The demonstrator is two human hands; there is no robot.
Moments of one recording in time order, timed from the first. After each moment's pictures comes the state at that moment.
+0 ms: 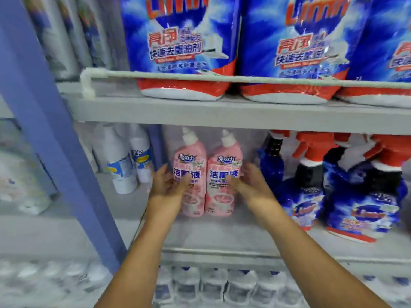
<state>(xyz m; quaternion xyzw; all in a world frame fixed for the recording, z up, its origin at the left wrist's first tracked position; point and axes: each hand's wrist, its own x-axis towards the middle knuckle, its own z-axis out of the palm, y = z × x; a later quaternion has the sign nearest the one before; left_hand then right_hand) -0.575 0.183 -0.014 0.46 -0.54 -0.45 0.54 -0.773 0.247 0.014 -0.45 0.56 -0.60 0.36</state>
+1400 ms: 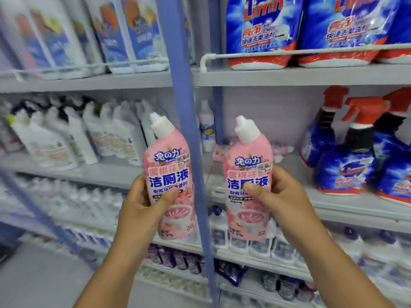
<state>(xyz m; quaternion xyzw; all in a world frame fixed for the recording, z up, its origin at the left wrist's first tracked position) -0.369 0.398 0.035 0.46 -0.53 -0.41 0.58 -0.625 0.425 0.045 -0.49 0.46 -0.60 0.43</state>
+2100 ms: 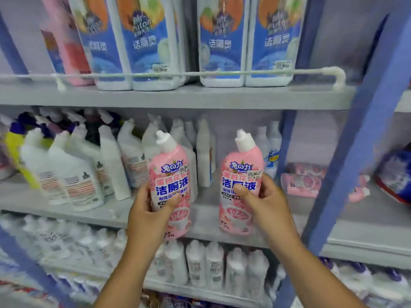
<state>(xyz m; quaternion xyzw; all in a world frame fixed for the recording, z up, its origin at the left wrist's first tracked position) -0.143 0.170 -0.003 0.47 -0.52 -0.40 0.59 -0.370 0.209 0.022 -0.43 0.50 -0.66 0.35</state>
